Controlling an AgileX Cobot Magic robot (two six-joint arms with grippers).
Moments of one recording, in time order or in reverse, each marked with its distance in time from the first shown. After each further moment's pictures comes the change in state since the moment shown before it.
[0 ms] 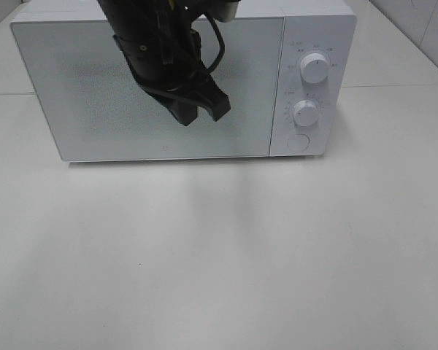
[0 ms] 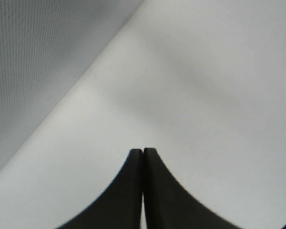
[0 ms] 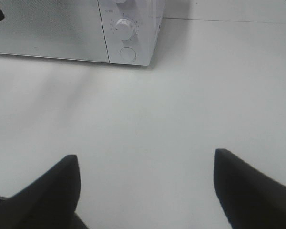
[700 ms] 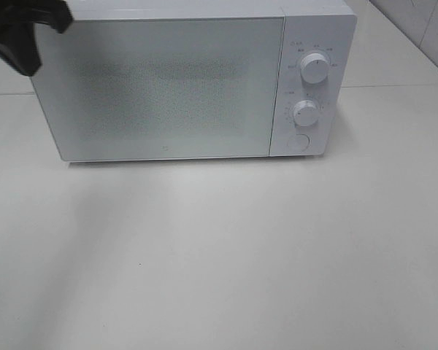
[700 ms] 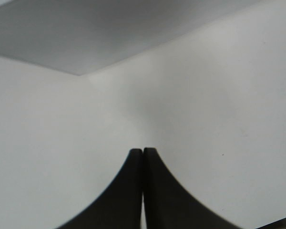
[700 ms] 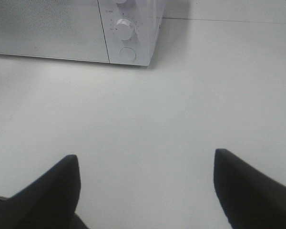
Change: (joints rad) left arm 0.366 -0.261 0.109 -0.011 0.164 -0.140; right arm 0.000 0.000 0.000 0.001 0.000 0.004
